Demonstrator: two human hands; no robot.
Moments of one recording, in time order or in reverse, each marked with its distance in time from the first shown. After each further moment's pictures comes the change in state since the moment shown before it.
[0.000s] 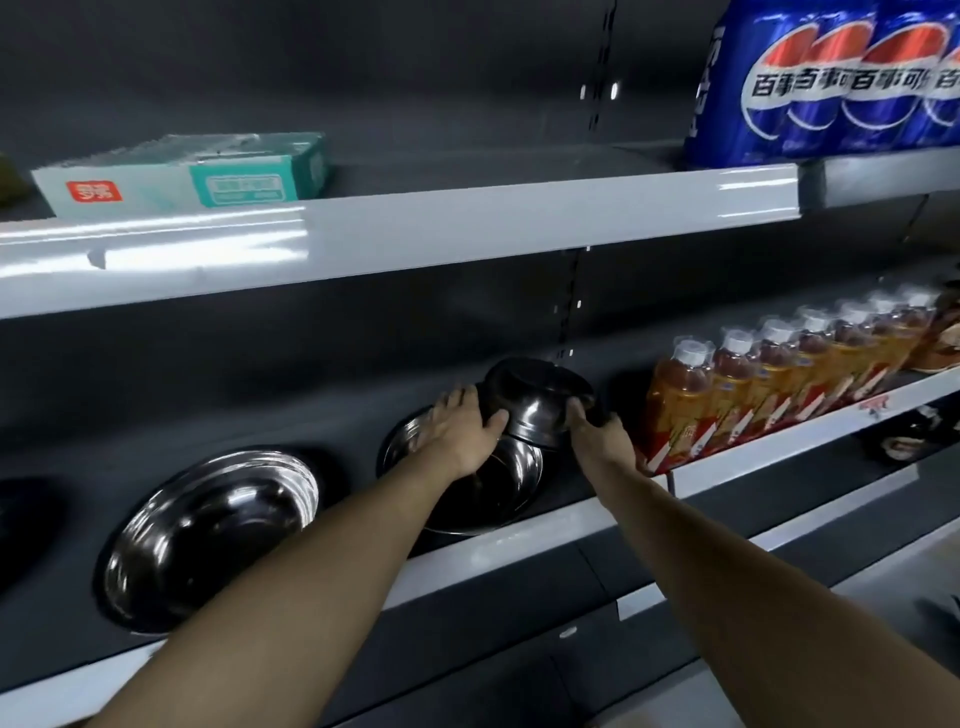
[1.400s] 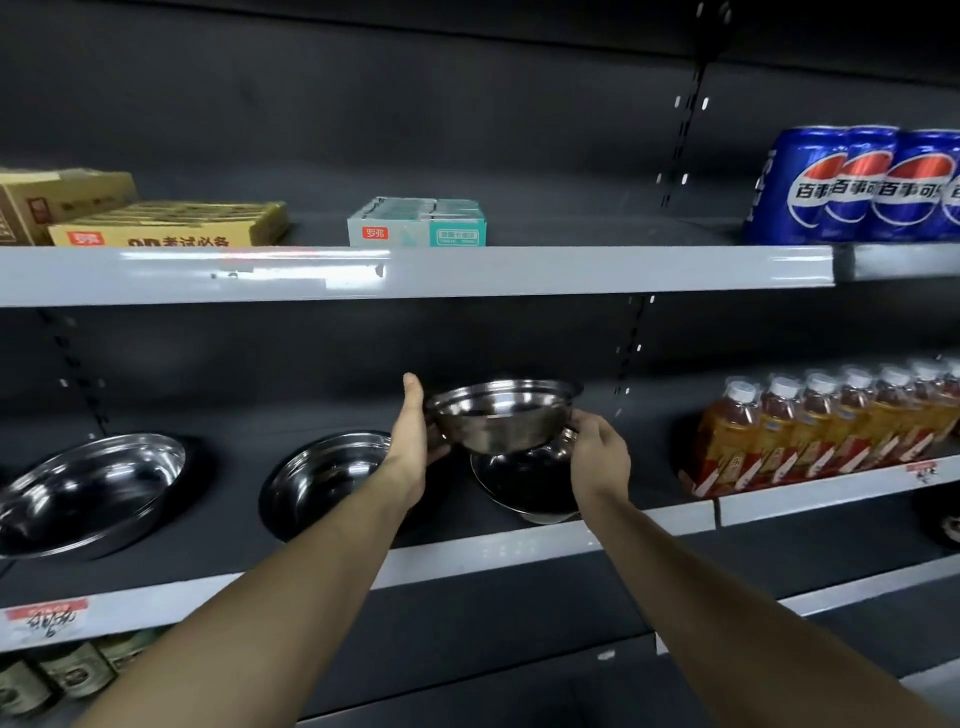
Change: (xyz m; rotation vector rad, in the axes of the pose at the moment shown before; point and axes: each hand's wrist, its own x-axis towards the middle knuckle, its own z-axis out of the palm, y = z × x) left_hand -0.106 -0.096 -0.071 -1.404 0.325 -0.251; right_hand -0.144 -0.045 0.034 0.369 -0.028 -0.327
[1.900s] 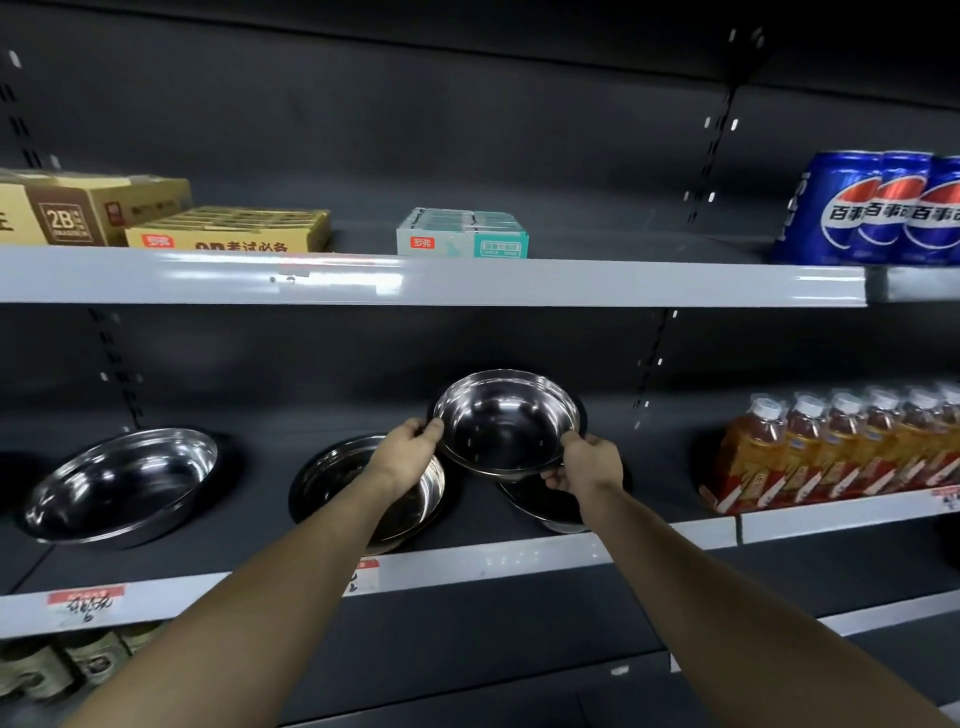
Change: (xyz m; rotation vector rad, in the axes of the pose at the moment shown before) left_hand -0.005 0.009 -0.058 0.672 0.007 0.105; right_hand 0.002 -0.008 0.033 0.046 -0.131 0.286
